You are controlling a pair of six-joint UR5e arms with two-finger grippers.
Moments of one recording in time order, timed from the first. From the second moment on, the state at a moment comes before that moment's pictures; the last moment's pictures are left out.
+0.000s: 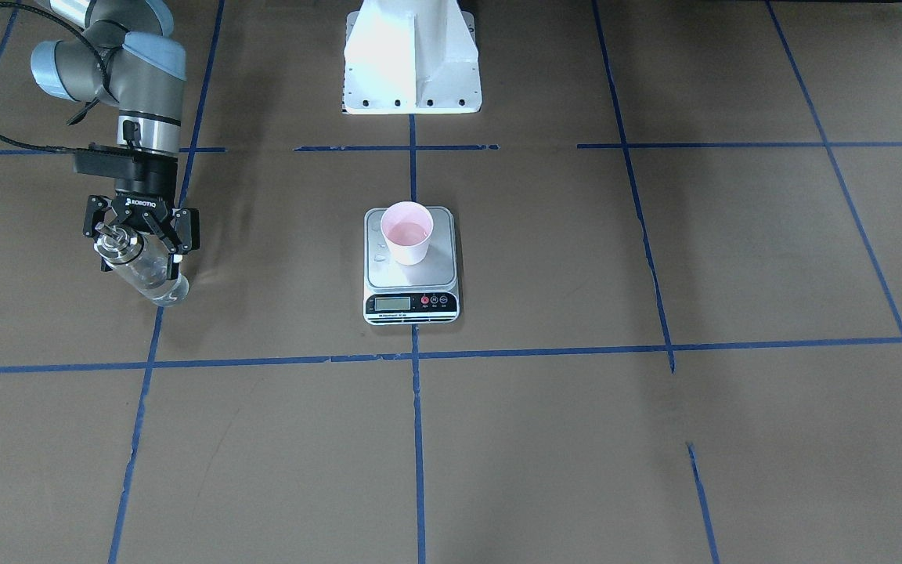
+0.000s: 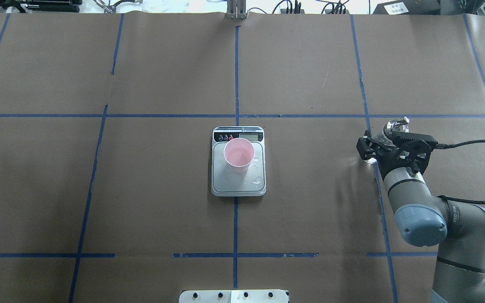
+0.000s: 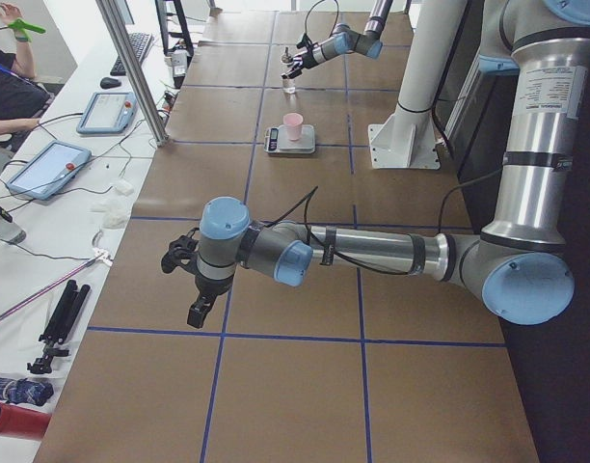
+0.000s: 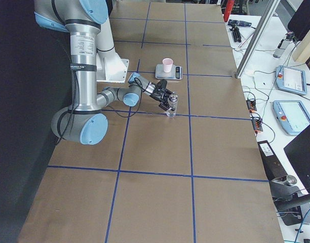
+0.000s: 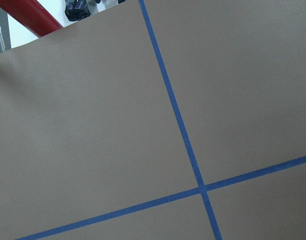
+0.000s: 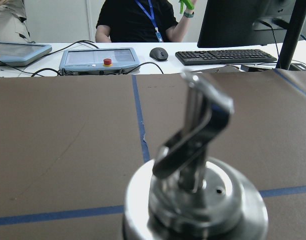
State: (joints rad) left arm -1.54 -1.64 -1.57 -1.89 -2.19 0.04; right arm 0.35 -1.58 1.85 -1.04 0.79 1.45
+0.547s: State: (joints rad) left arm -1.54 -1.64 -1.57 -1.89 -2.18 0.04; right arm 0.34 -1.60 1.86 -1.04 0.79 1.45
